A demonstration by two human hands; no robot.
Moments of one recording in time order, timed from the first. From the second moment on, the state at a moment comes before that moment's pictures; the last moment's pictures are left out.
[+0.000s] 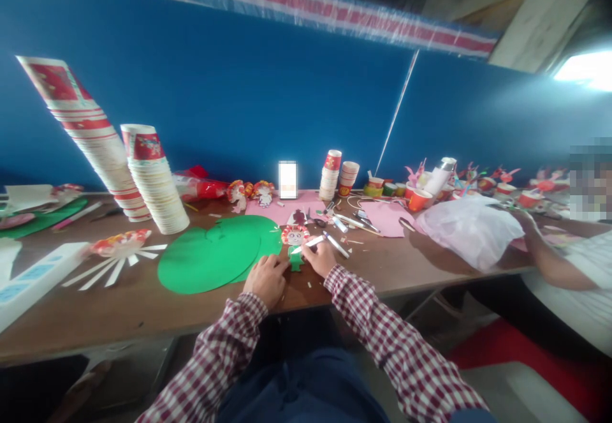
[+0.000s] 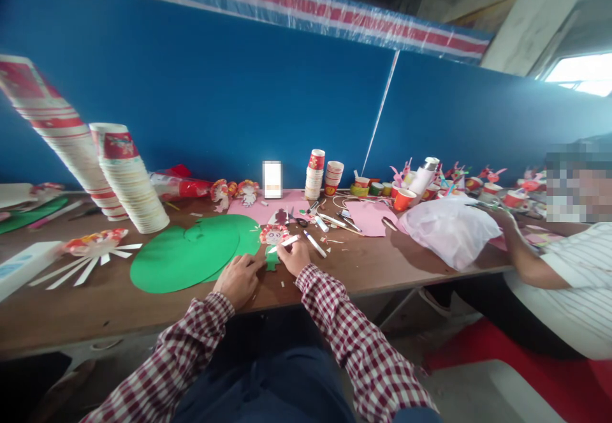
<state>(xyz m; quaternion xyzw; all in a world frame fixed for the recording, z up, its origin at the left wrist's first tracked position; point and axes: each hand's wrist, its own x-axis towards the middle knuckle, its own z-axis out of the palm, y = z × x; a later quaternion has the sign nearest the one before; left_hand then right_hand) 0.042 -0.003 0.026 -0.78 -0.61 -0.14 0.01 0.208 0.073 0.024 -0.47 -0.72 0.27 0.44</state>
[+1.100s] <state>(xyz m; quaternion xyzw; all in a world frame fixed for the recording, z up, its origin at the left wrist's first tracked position) 0.041 -0.002 0.024 -0.78 -0.60 -0.14 0.02 0.209 0.074 0.023 -0.46 -0.73 0.26 0.44</state>
